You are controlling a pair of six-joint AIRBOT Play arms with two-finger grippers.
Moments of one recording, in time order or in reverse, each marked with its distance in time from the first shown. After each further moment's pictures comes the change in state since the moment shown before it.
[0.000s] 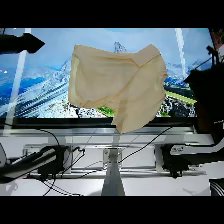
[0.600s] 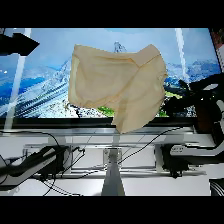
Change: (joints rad) left arm 0.012 0.087 -0.002 -0.008 -0.078 -0.034; right arm 0.058 0.043 -0.485 0.128 0.017 -0.119
